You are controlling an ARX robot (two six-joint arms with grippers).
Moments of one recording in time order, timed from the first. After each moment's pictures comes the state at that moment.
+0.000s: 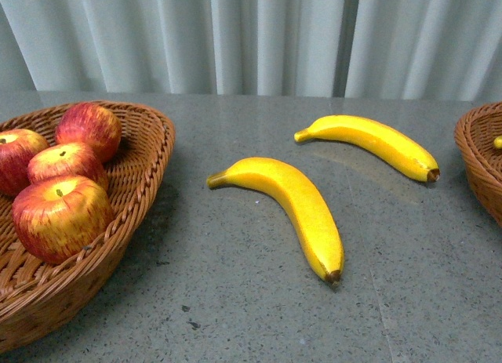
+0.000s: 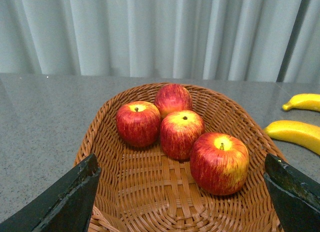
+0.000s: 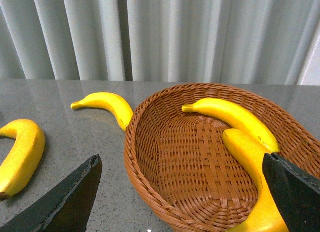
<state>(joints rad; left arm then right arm) 0.00 0.01 0.02 0.00 0.00 0.00 0.00 0.00 0.01 0.00 0.00 0.00</state>
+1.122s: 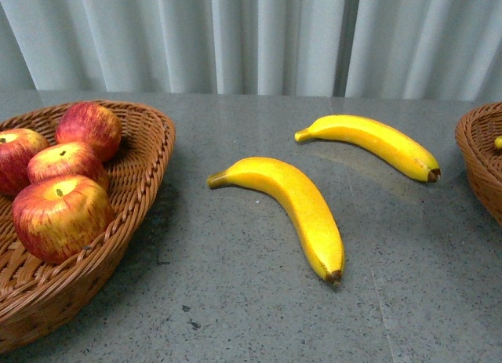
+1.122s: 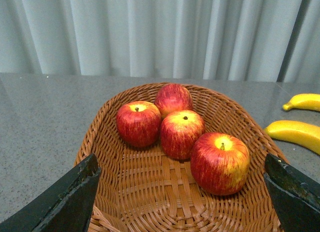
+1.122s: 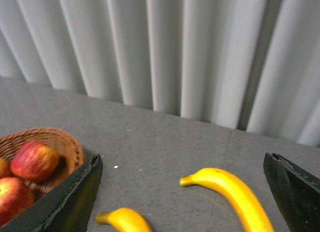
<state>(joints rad) 0.00 0.01 0.02 0.00 0.00 0.00 0.43 1.38 0.87 0.44 0.07 0.05</state>
